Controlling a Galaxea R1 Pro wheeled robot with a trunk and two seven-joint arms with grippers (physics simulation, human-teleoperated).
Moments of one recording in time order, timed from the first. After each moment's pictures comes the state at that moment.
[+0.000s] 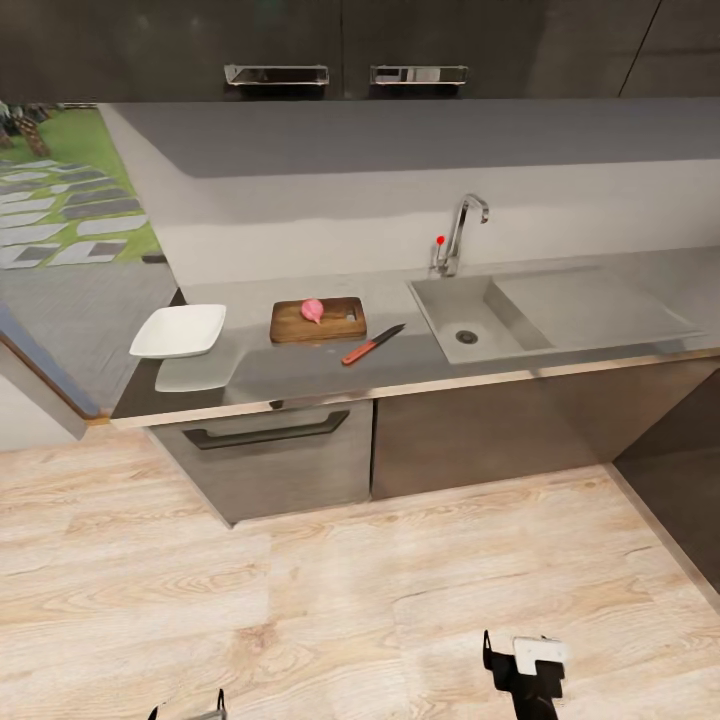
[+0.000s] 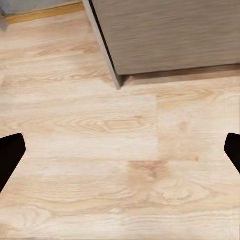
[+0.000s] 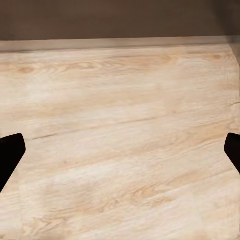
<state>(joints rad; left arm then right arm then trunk) -0.33 -0.03 -0.18 0.08 0.07 -1.04 0.41 -0.26 0.05 -0.24 -0.52 0.32 -0.40 -0.23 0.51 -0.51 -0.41</state>
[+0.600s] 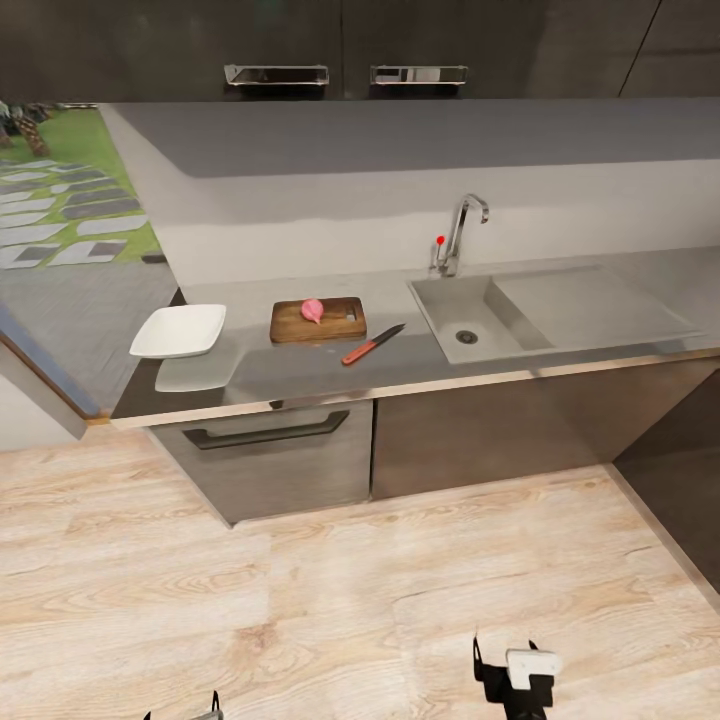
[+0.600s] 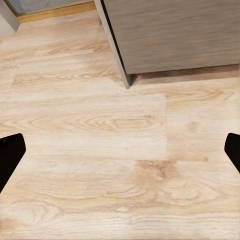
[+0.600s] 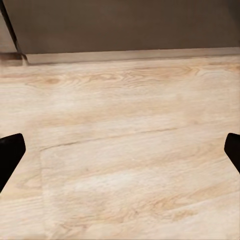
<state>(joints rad) -0.33 -0.03 -0.18 0.07 0.07 -1.04 0.45 -0.26 0.05 -0.23 -0.43 0.33 -0.55 -0.18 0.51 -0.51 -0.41</state>
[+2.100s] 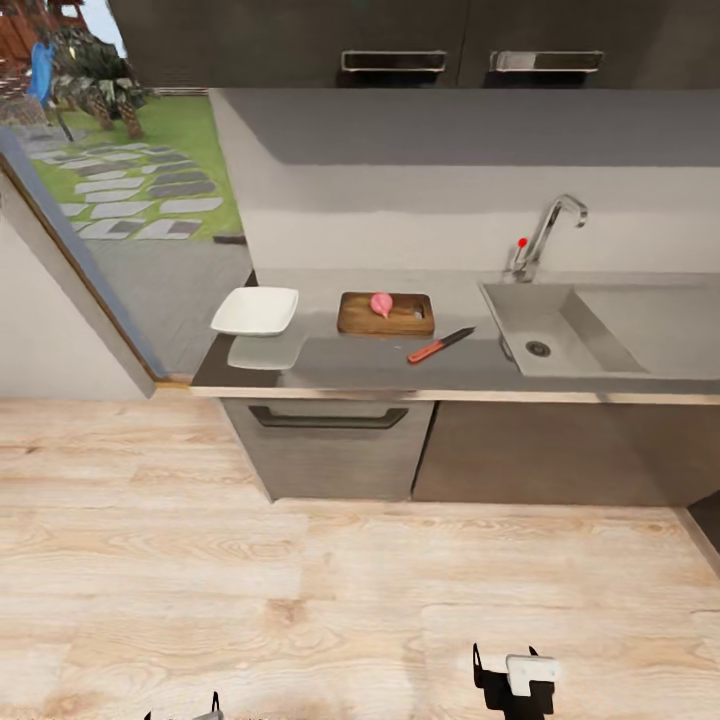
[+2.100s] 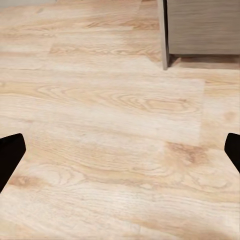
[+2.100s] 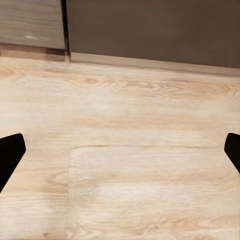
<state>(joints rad) -0.33 -0.03 -0.18 0.07 0.07 -1.04 0.45 -0.26 0.05 -0.24 -0.41 0.33 -0.56 -0.18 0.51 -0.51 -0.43</state>
